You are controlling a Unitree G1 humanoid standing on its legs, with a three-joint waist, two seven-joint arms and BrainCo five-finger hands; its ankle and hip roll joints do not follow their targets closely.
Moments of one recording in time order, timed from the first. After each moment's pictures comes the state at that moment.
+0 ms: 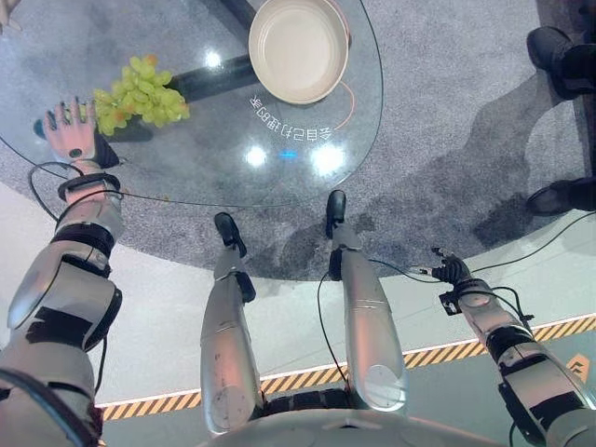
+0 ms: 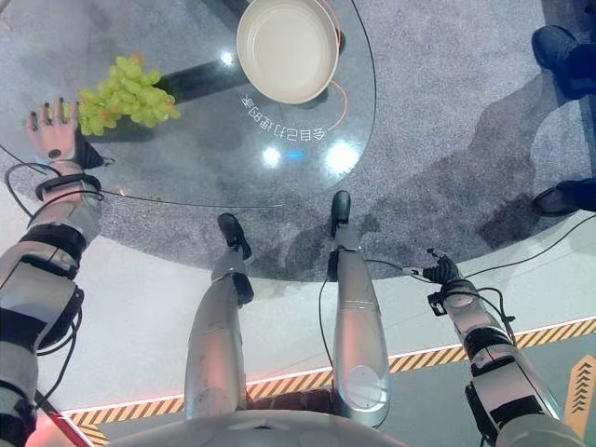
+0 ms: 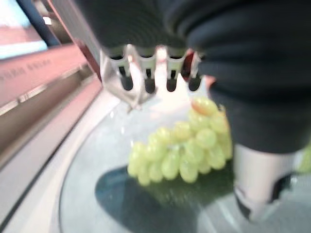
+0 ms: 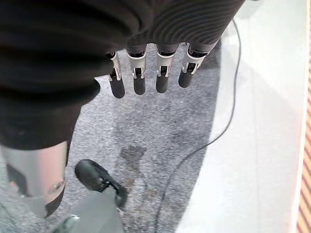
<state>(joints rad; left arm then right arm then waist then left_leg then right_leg) -0.98 0.77 -0.55 1.20 0.55 0.21 0.66 -0.39 -0.55 0.34 1.05 0.10 -0.07 -0.10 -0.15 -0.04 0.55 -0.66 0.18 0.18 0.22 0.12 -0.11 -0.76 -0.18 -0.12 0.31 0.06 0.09</state>
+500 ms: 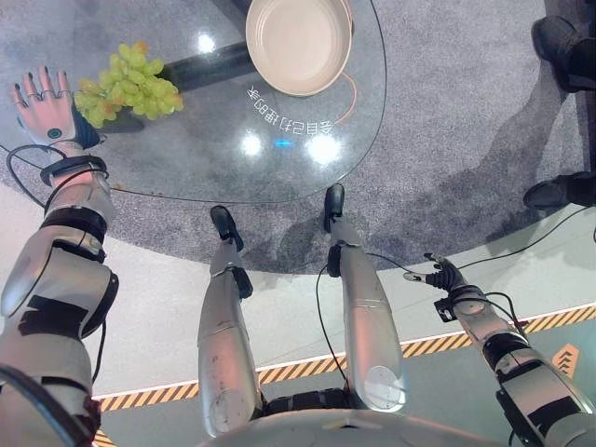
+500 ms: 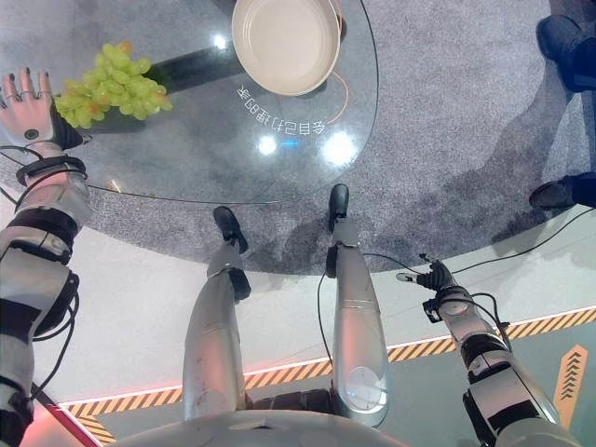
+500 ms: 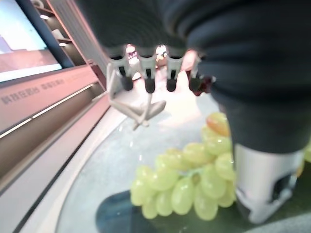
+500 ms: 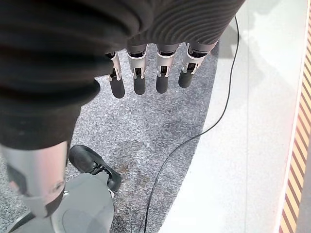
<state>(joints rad) -1.06 0.78 -0.55 1.25 0.55 0.24 0.70 -0.36 -0.53 0.37 1.06 0.10 -0.11 -0.10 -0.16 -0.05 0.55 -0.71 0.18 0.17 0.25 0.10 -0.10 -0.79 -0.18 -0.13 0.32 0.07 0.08</state>
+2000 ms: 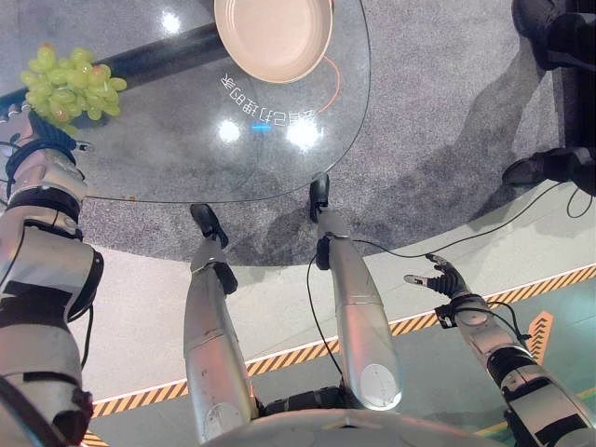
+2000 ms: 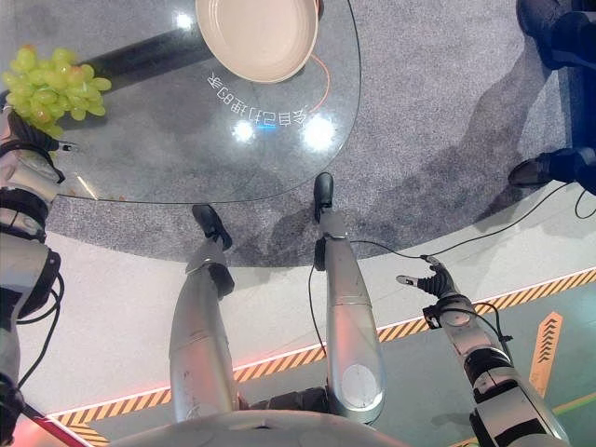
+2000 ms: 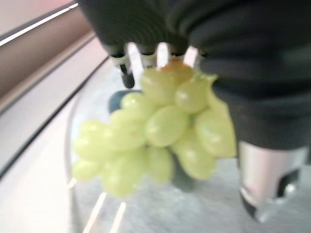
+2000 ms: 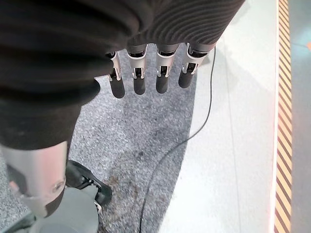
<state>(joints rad) -1.17 0.84 -0.55 1.41 0.24 0.31 0.34 -0.27 -0.55 0.35 0.94 0.15 -0.16 -0.17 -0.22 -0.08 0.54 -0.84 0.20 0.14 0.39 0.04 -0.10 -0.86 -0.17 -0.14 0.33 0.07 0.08</state>
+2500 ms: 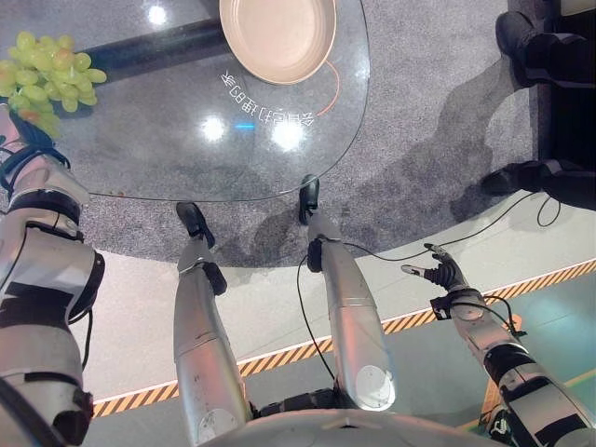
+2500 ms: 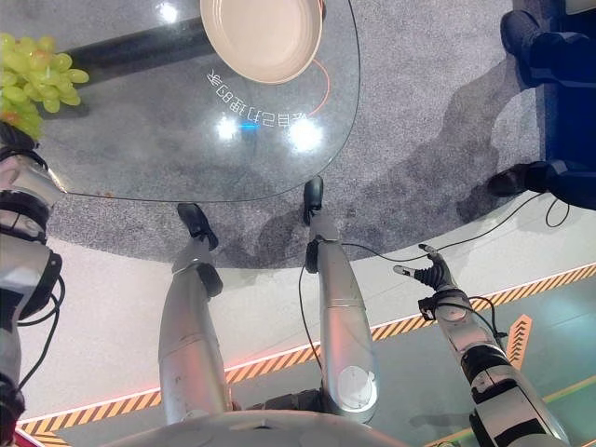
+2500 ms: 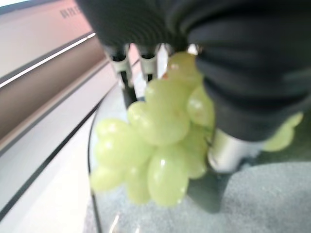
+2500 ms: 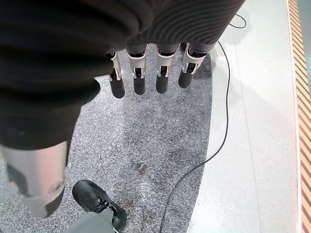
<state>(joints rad) -1.16 0.84 -0.55 1.41 0.27 0.33 0.50 -0.27 -0.55 0.37 0.89 0.17 -0.18 -0.21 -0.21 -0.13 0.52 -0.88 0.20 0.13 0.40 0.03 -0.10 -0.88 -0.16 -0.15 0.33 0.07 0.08</state>
